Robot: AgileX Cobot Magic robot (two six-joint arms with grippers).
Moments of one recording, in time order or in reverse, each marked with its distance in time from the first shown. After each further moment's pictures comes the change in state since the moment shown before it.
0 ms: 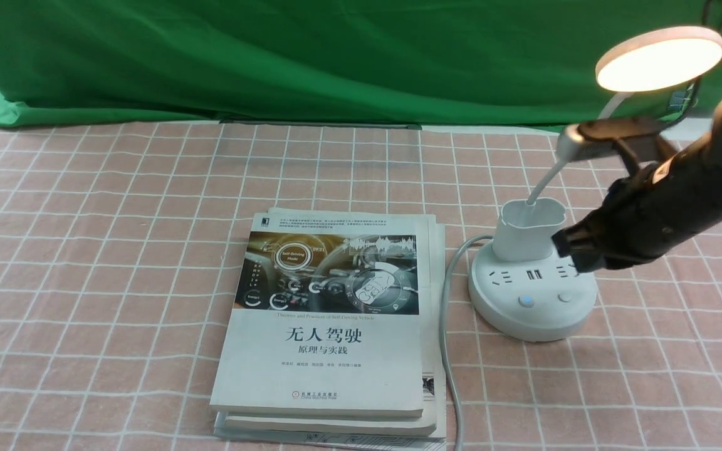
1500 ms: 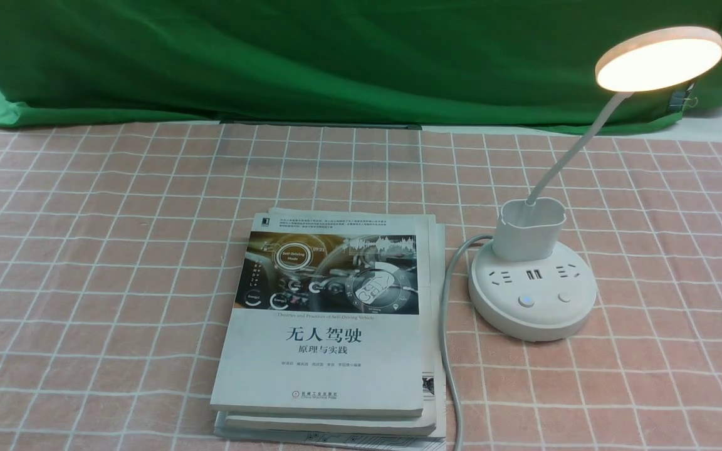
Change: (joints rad) right arm -0.163 -1.376 0.756 -0.019 -0.210 0.063; left arm 0.000 0.000 0.000 0.000 0.000 -0.001
